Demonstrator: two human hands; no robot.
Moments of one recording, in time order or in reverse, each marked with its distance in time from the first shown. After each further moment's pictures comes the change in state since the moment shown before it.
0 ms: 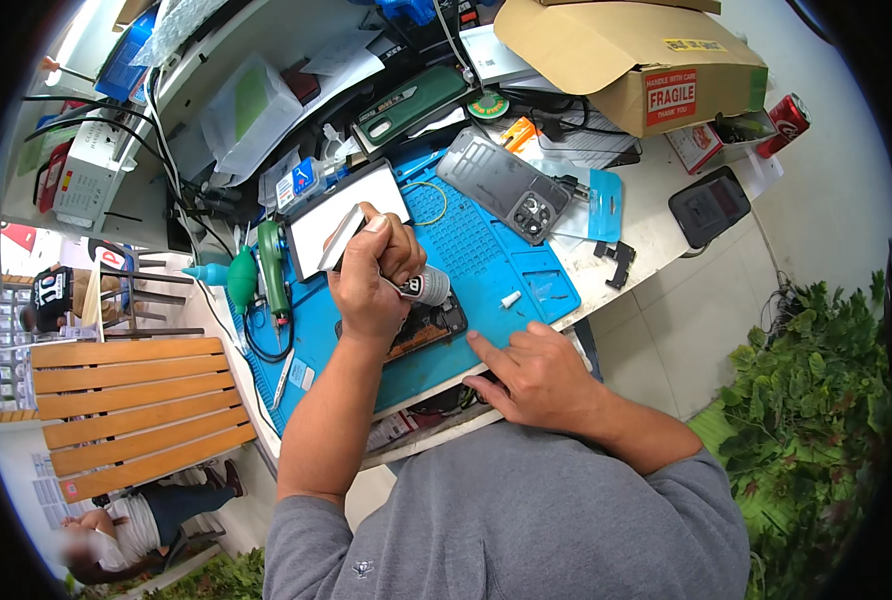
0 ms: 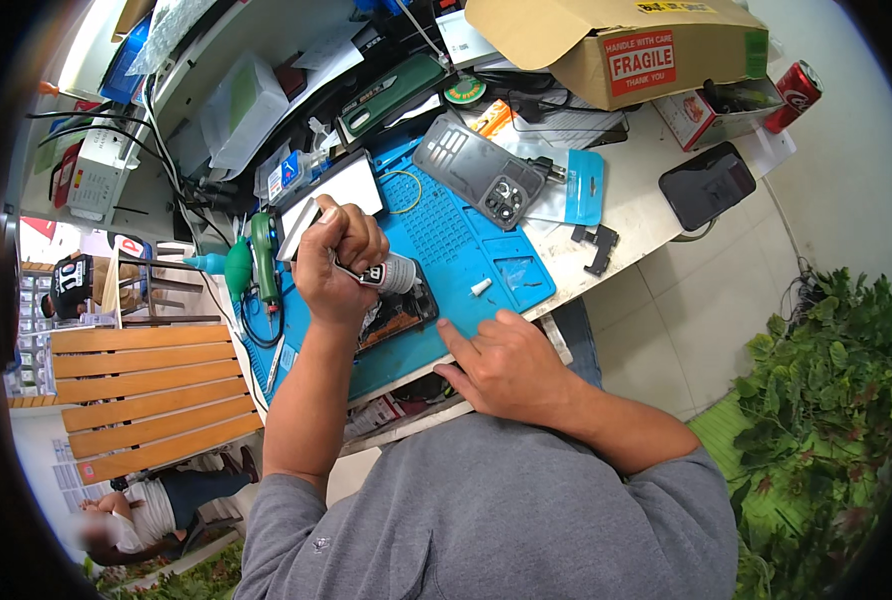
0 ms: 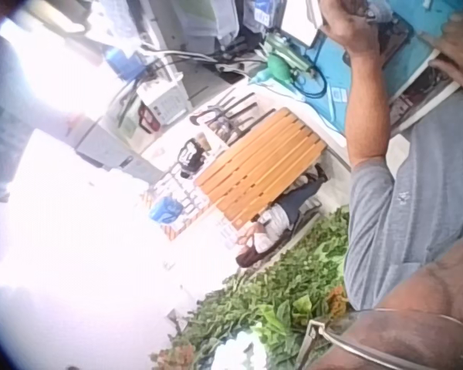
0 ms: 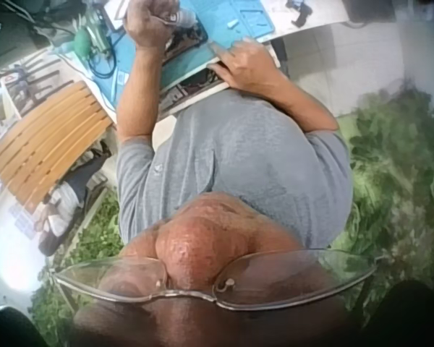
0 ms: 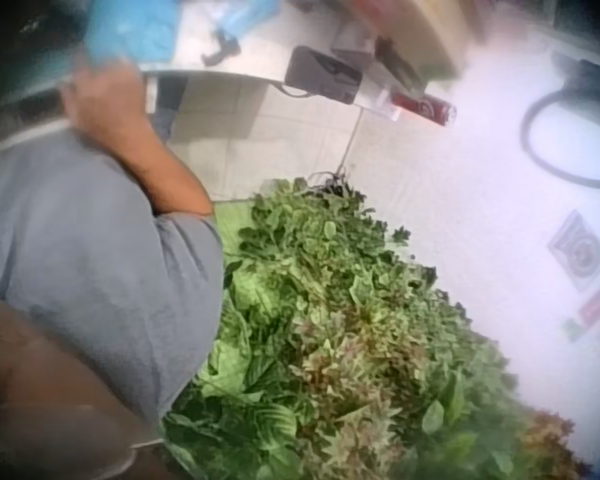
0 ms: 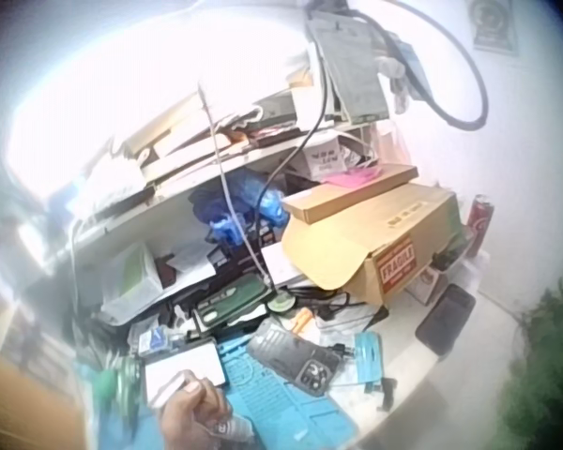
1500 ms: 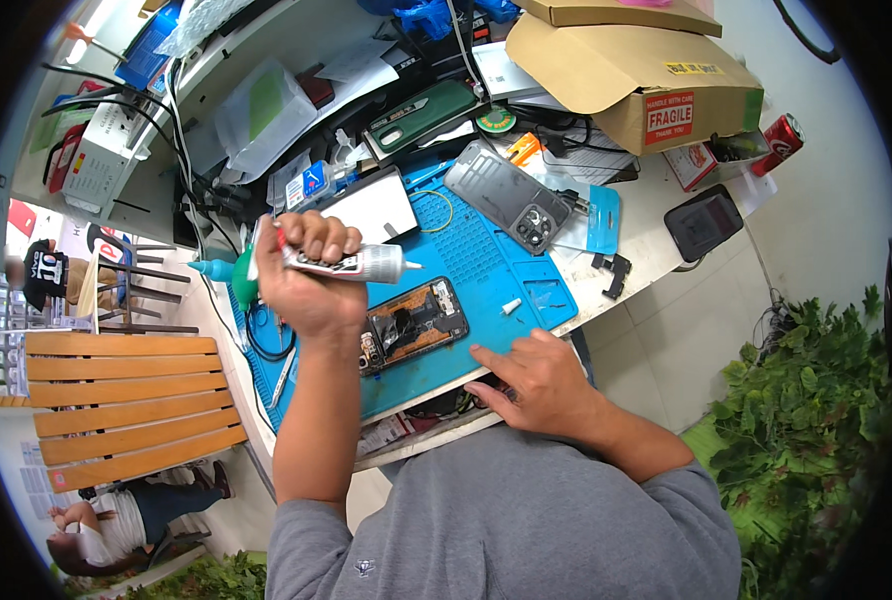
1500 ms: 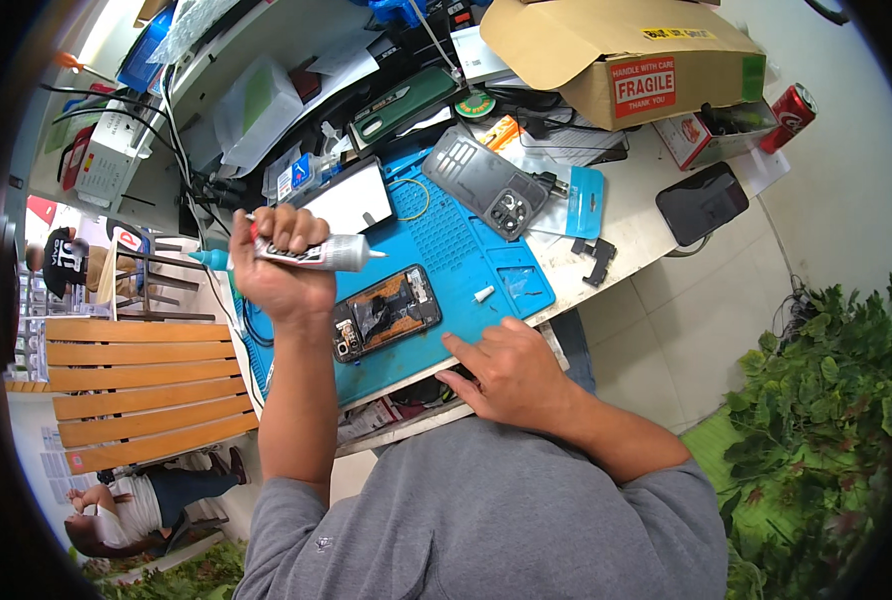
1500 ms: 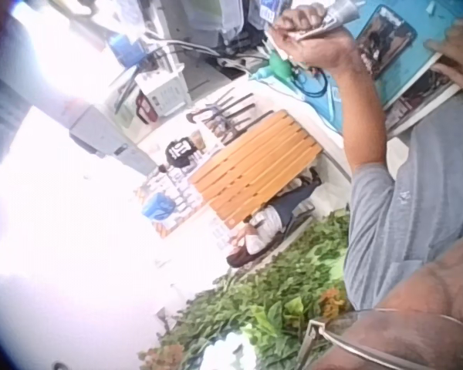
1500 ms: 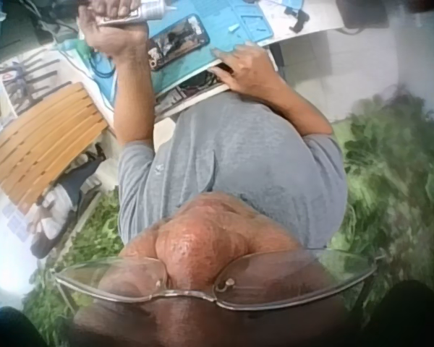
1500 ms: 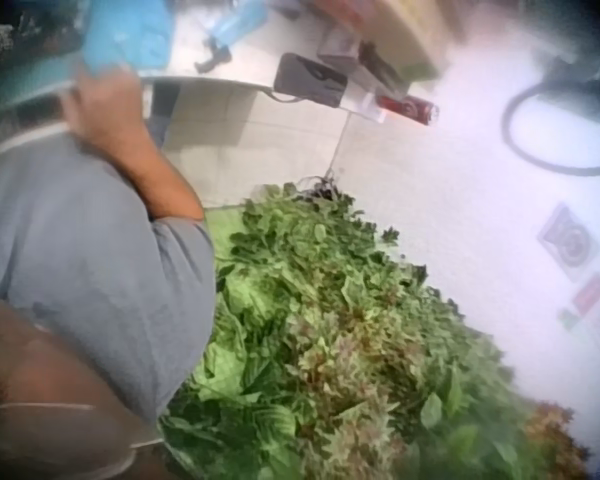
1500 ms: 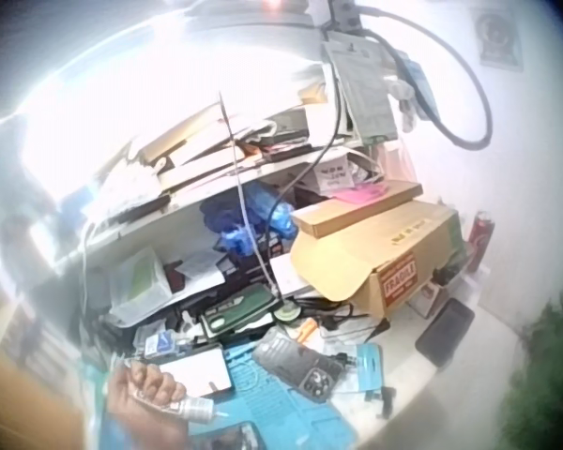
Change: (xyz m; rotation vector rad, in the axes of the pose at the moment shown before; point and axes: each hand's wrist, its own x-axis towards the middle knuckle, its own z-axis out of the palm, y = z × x) left_hand 0.007 0.042 -0.032 -0.456 0.225 0.132; right_hand 0.001 -0.004 -0.009 0.065 0.043 0.035
